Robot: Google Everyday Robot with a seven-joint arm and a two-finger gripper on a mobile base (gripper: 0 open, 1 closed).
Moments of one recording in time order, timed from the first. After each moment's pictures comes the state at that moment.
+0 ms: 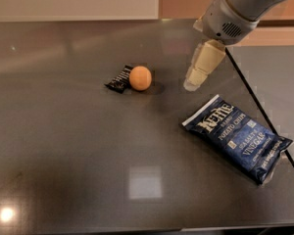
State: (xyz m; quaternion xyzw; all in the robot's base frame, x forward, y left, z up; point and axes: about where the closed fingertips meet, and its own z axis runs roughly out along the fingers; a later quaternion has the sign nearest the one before) arm 0.557 -0.111 0.968 -0.62 0.74 0.04 0.26
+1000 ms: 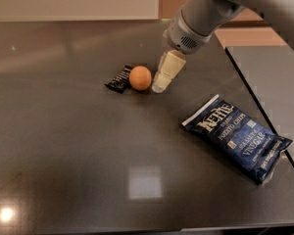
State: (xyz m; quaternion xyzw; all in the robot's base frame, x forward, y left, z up) arm 0.607 -0.045 0.922 -0.63 0.72 0.06 0.27
